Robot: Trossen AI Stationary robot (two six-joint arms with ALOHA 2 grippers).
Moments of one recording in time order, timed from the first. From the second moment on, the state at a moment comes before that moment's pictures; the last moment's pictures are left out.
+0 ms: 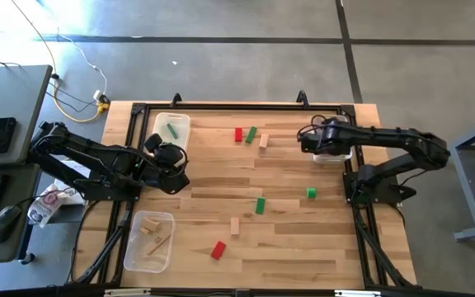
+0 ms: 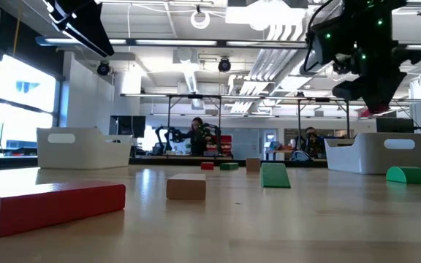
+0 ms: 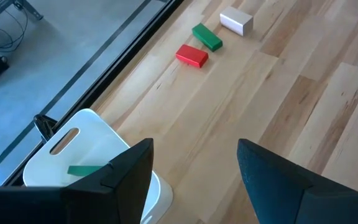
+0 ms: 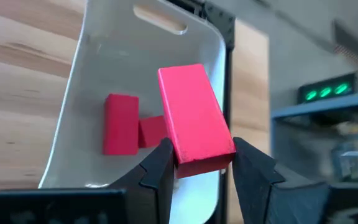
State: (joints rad) left arm -0.20 1.11 0.99 -1.04 -0.79 -0.68; right arm -0.31 1.28 0.91 -1.45 0.68 1.12
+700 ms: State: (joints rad) left arm -0.20 1.11 0.99 -1.05 -0.68 -0.68; right arm -0.51 1.21 0.88 -1.18 0.39 0.93
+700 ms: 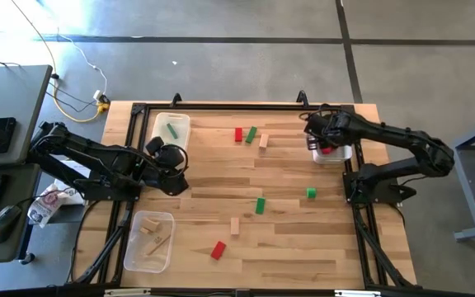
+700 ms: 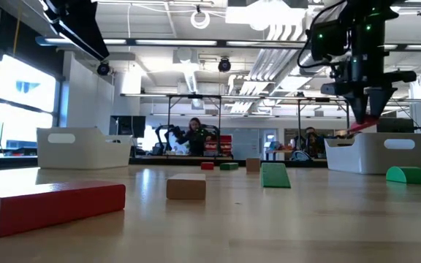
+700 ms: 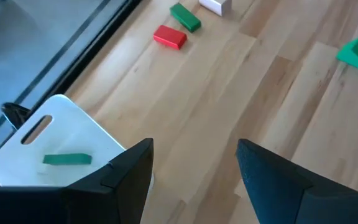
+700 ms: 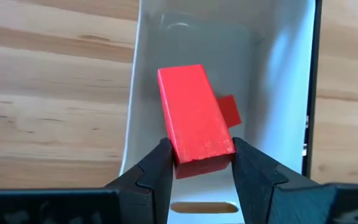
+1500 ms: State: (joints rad) left arm -0.20 1.11 0.99 -1.05 -0.68 -0.68; right arm -0.51 1.21 0.88 -1.19 0.33 0.87
